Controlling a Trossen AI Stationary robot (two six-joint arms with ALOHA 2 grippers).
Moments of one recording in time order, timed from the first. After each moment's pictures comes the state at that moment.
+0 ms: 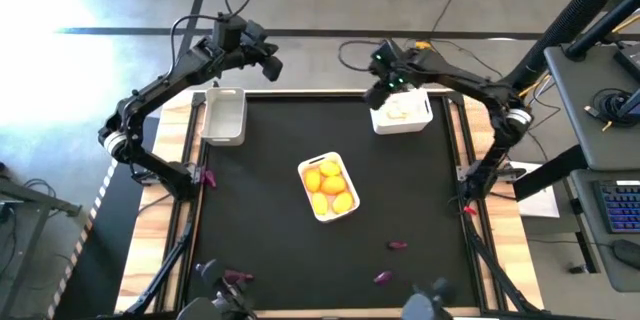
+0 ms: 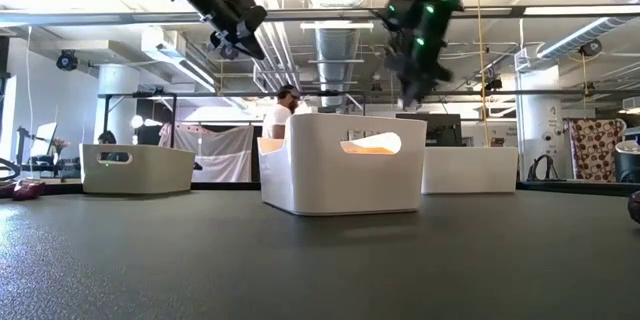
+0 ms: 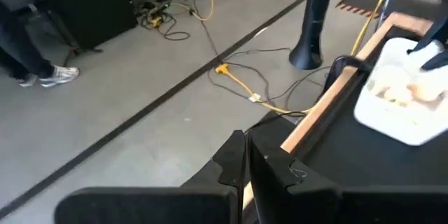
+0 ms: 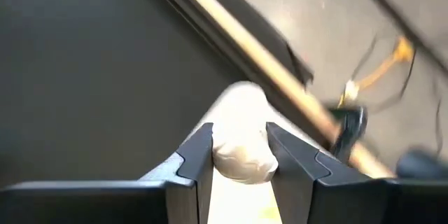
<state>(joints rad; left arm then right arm) 0.85 1.47 1.40 -0.41 0.03 0.13 -0.72 1.72 1.54 -0.92 0.12 0.02</state>
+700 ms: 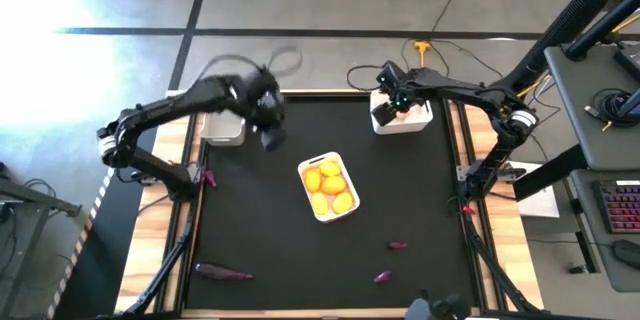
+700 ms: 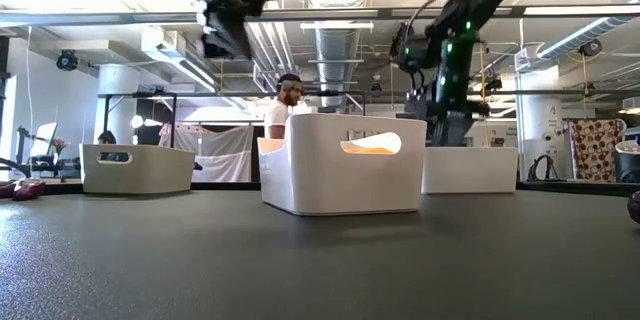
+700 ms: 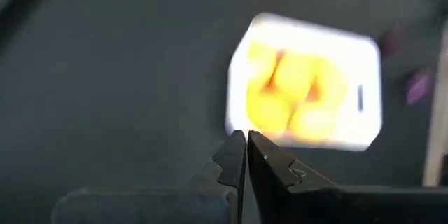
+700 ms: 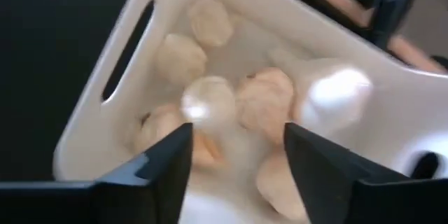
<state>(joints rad) 0.48 1.42 1.36 -0.96 0.29 -0.12 -0.75 1.67 1.21 -0.82 0.16 0.21</state>
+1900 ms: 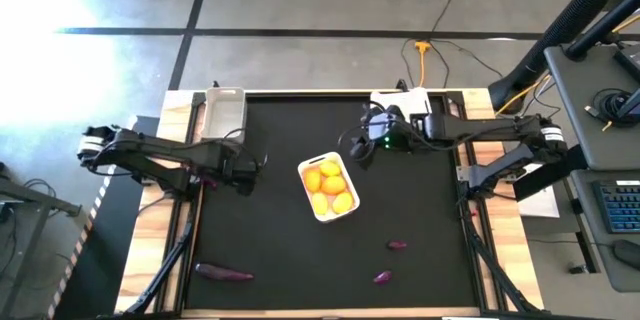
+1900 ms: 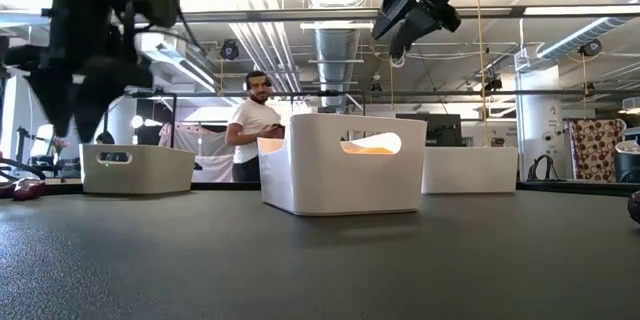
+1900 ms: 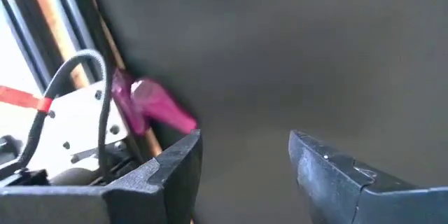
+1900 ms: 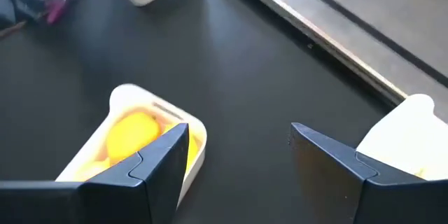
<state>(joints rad) -0.05 1.24 0.81 -1.27 -0.18 -1.29 -0.08 1.41 1.27 -0.66 0.40 0.46</state>
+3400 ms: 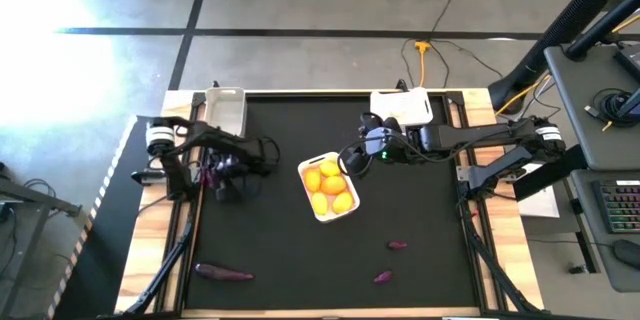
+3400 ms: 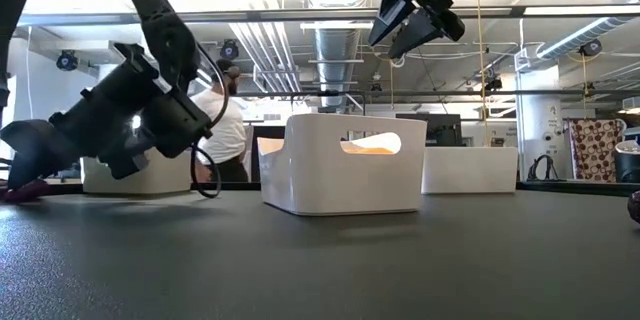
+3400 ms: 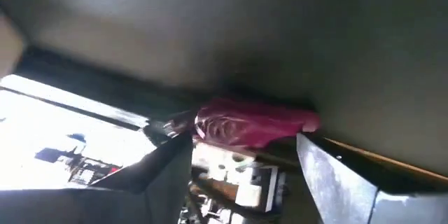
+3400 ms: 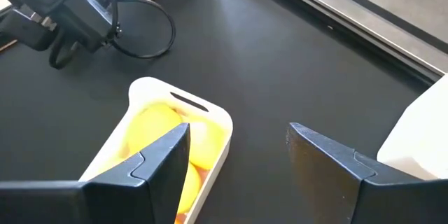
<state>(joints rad) 0.24 1.80 0.78 -1.31 -0.19 -0.18 -0.01 1.42 1.21 -0.59 0.42 0.59</state>
